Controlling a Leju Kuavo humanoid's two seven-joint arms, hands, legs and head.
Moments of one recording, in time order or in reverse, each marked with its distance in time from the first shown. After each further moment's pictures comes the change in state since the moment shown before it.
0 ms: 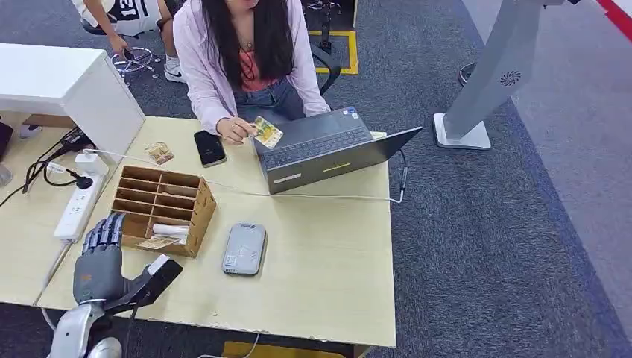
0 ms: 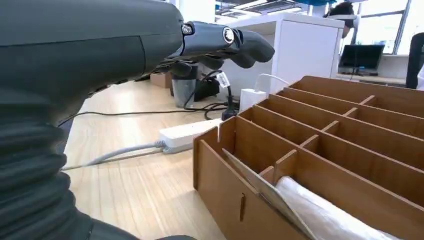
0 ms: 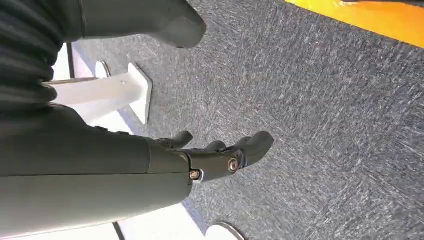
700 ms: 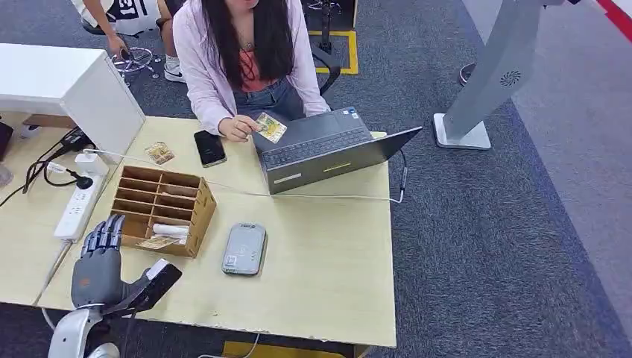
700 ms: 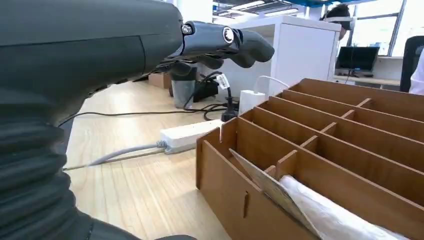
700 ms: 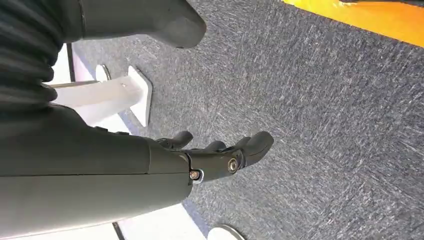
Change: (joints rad) left arm 0.035 0.015 -0.008 -0.046 0.013 0.000 0.003; right arm 0.000 0.000 -0.003 0.000 -0.016 -0.005 0.001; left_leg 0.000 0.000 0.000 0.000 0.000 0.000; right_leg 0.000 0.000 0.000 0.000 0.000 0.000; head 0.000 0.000
